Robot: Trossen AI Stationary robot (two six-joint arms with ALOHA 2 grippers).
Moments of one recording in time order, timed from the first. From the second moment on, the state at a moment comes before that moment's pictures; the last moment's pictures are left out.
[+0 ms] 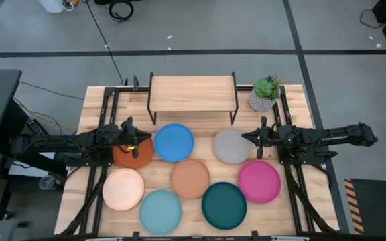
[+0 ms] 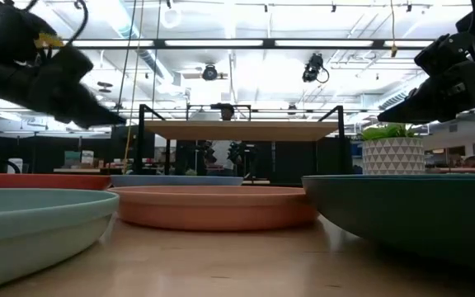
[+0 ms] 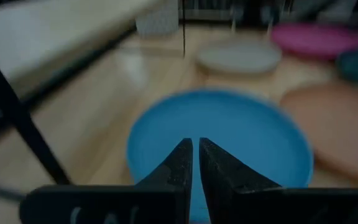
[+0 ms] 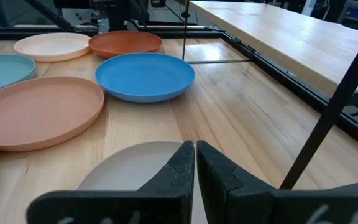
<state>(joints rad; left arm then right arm) 0.16 0.44 0.01 0.23 -0.12 -0.04 0.02 0.27 0.04 -0.03 0.27 0.00</state>
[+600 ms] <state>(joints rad) 0.16 0.44 0.01 0.87 -0.11 -0.88 0.02 0.27 0.04 0.47 0.48 0.63</state>
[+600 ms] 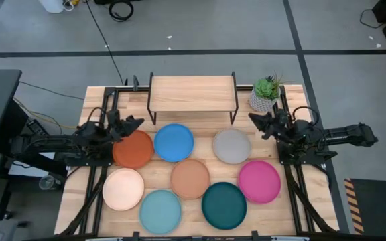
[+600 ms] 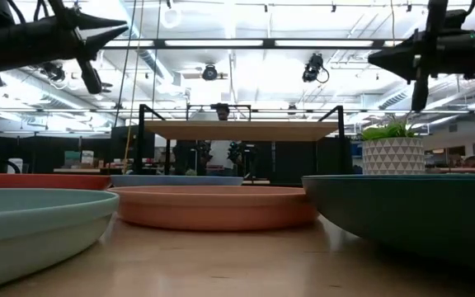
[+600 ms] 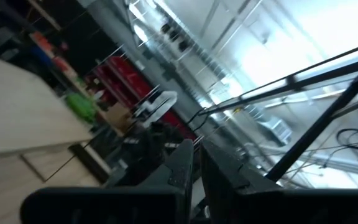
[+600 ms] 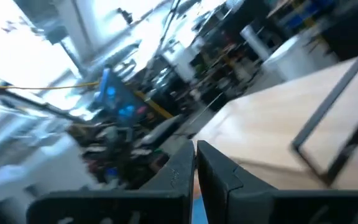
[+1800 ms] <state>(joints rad) 0.16 0.48 0.72 -0.29 -0.07 -0.61 0.13 1.10 0.78 -0.72 -0.03 0.49</state>
